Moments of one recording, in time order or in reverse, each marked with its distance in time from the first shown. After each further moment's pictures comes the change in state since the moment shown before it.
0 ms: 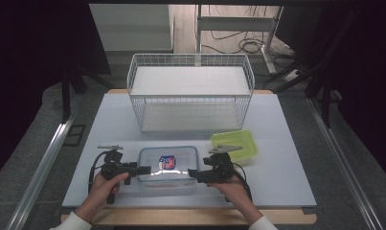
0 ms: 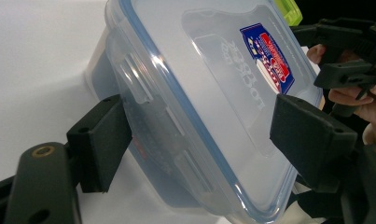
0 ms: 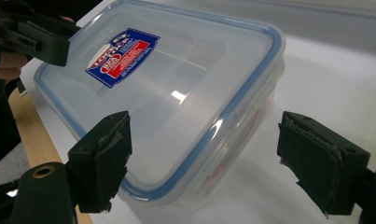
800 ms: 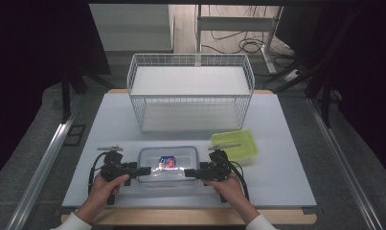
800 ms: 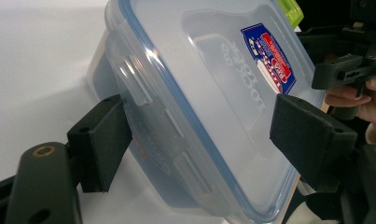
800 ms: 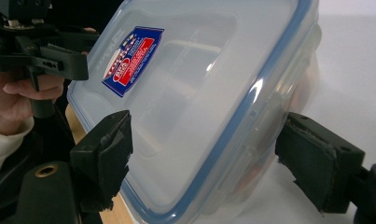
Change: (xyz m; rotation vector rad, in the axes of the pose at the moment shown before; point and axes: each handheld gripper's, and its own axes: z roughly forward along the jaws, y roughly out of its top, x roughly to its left) left arm -0.007 -0.004 -0.002 -0.017 0.027 0.047; right arm -0.012 -0.002 0.016 0.048 0.169 0.183
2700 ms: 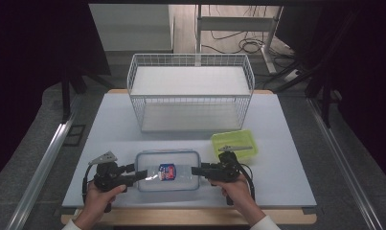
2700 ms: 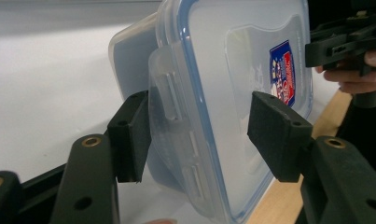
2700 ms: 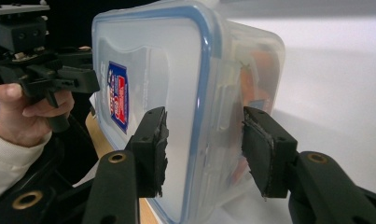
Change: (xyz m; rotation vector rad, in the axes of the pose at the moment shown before) left arm -0.031 -0.019 -0.021 -0.131 0.097 0.165; right arm 0.003 -0.006 -0.029 -0.089 0.044 -0.004
